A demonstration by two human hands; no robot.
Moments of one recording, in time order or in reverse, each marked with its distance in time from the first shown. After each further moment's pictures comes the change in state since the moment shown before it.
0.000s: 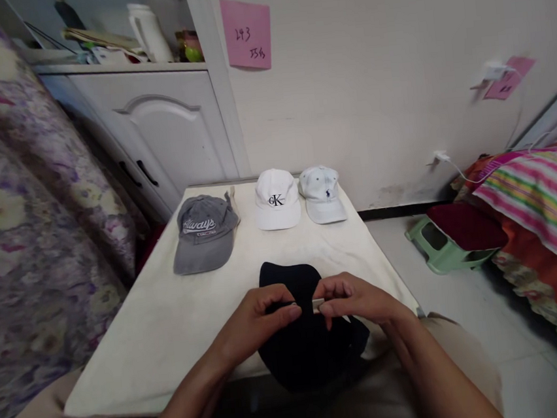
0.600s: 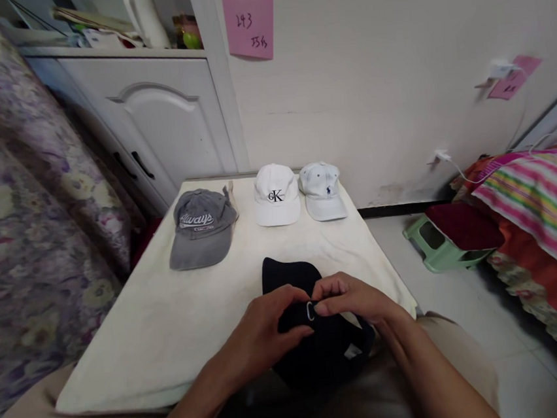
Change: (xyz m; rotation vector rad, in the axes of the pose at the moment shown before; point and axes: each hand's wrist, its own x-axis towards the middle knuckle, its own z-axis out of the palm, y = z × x) left_hand -0.006 -0.002 0.016 0.257 0.060 0.171; right_hand 0.009 0.013 0.000 0.049 0.061 0.071
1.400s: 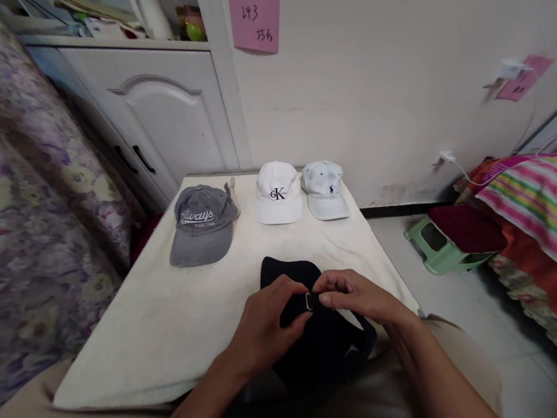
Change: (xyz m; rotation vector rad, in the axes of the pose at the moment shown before) left_hand 0.007 -0.019 0.015 0.157 0.194 0.151; right_hand -0.003 -0.007 0.000 -0.128 0.081 -0.096
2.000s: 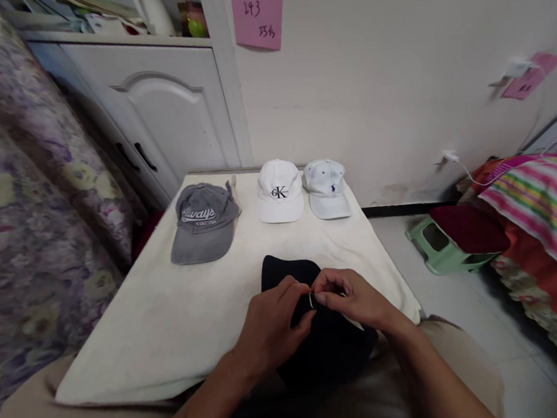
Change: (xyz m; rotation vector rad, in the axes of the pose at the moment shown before) left_hand 0.001 -0.003 0.014 0.249 0.035 0.050; right_hand 0.001 -0.004 0.012 -0.236 0.131 -0.068
